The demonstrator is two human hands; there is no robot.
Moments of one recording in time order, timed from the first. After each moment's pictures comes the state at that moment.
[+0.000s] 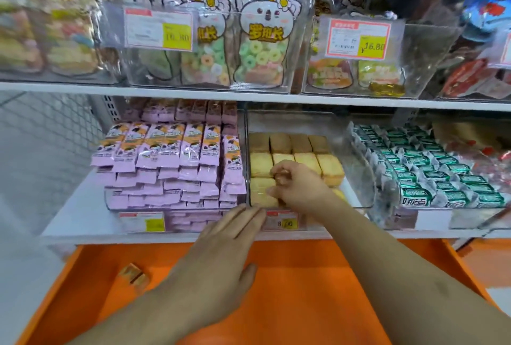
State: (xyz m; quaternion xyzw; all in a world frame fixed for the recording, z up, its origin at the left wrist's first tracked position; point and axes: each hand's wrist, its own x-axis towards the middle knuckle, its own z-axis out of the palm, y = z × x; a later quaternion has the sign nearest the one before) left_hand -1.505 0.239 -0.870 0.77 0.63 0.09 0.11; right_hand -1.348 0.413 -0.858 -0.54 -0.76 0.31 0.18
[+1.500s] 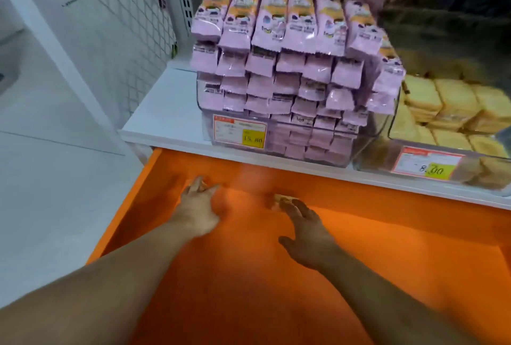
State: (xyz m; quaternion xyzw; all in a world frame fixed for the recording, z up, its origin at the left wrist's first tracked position) left_hand -1.684 0.221 -1.075 0.48 0.83 0.03 0.29; right_hand -1.430 0.306 -1.123 -0.46 -0.83 0.29 -0.10
